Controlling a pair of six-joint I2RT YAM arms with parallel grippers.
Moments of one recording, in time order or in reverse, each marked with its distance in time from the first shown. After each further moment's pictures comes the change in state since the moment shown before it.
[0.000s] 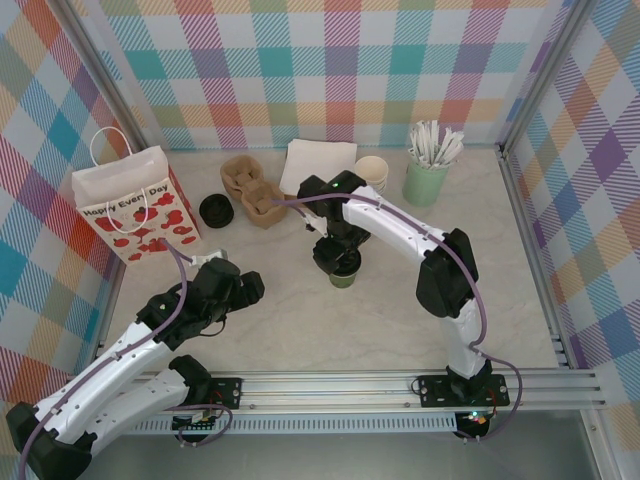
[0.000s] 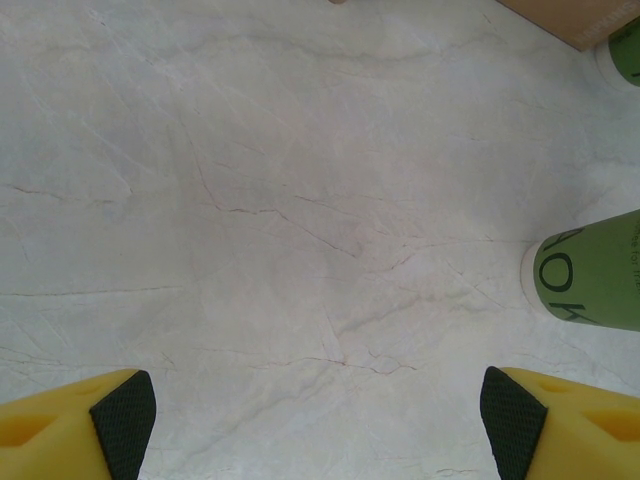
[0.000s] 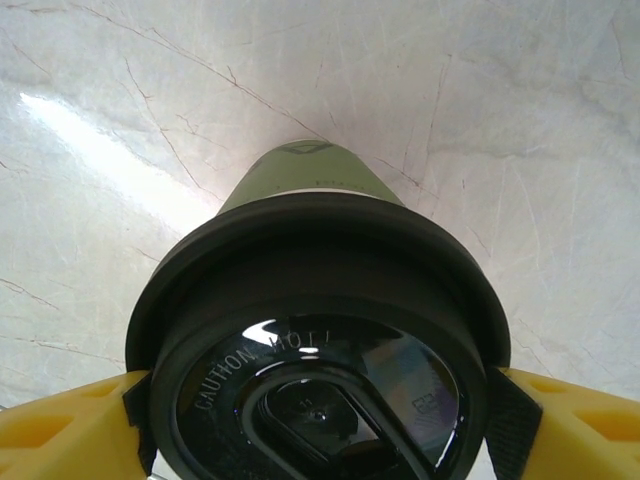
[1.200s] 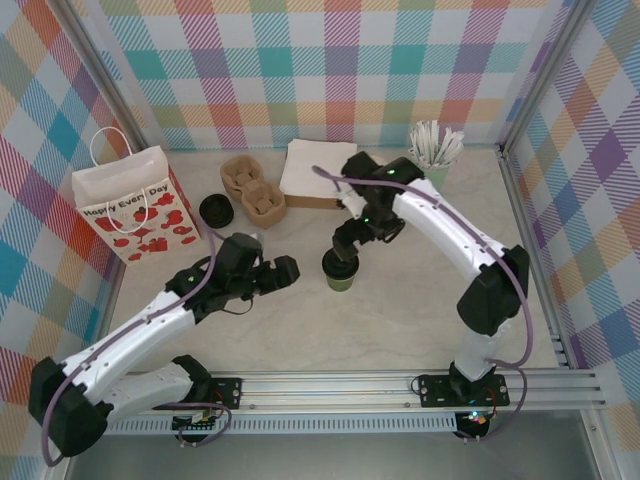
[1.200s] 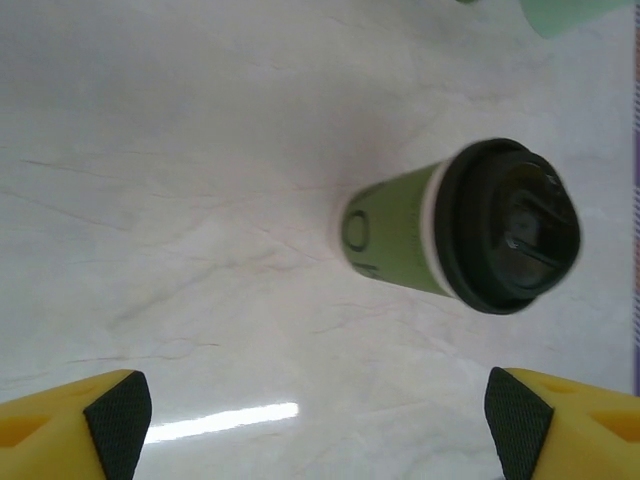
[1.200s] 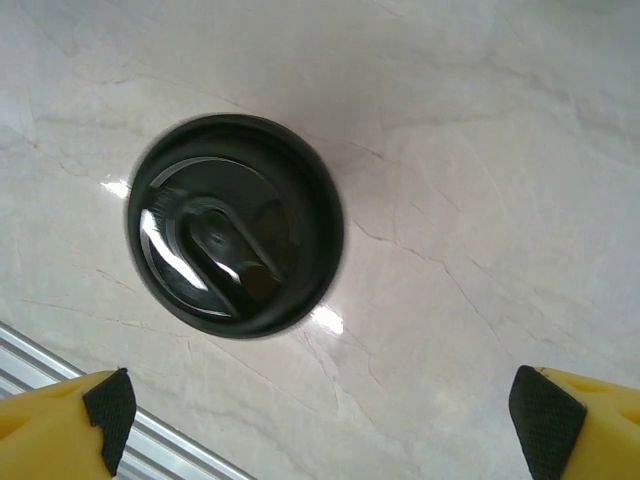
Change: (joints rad) left arm 0.003 0.286 0.116 0.253 0.356 -0.023; right arm -0.173 -0.294 -0.174 0.076 -0.171 0.047
